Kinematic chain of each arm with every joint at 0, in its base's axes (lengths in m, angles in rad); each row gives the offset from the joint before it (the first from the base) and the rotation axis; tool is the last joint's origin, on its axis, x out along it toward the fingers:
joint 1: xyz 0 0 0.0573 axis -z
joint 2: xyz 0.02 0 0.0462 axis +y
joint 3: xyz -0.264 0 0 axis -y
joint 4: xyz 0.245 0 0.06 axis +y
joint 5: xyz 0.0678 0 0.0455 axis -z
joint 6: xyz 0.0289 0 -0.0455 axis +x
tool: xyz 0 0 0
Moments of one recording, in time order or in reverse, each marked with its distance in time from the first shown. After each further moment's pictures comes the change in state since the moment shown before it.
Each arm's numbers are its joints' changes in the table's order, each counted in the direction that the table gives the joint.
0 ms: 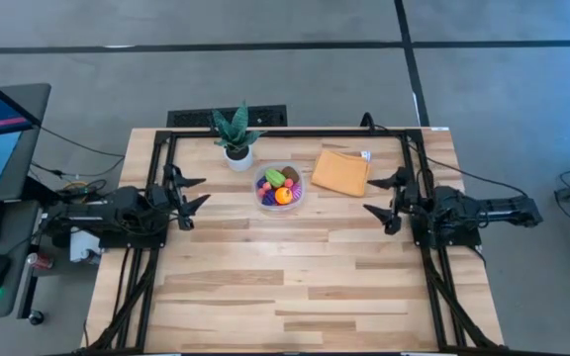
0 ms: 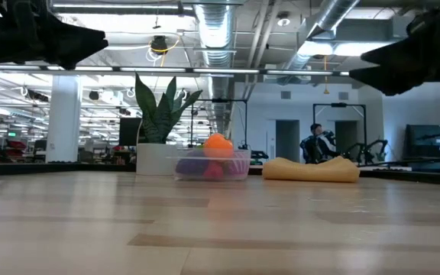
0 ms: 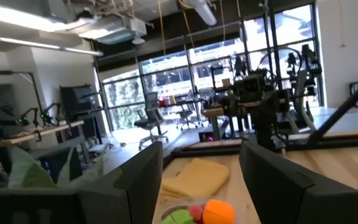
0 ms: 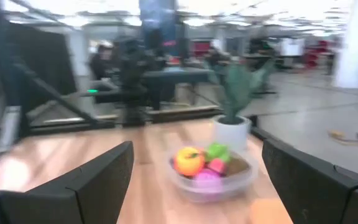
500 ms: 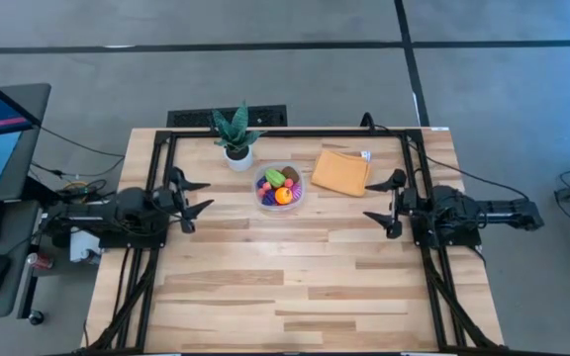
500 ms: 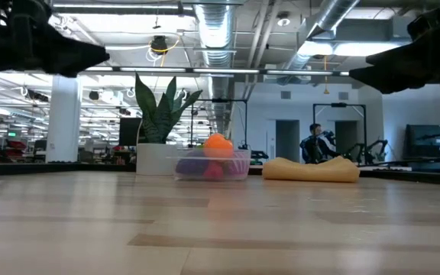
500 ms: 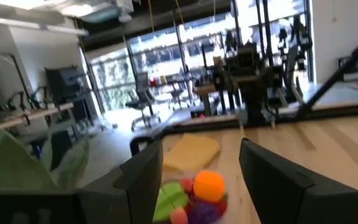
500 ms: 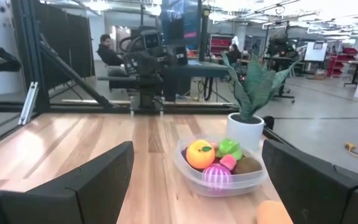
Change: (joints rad) left arm 0.000 0.000 -0.002 0.107 0.022 -0.012; right arm 0.046 0.004 0.000 0.031 -0.160 -0.072
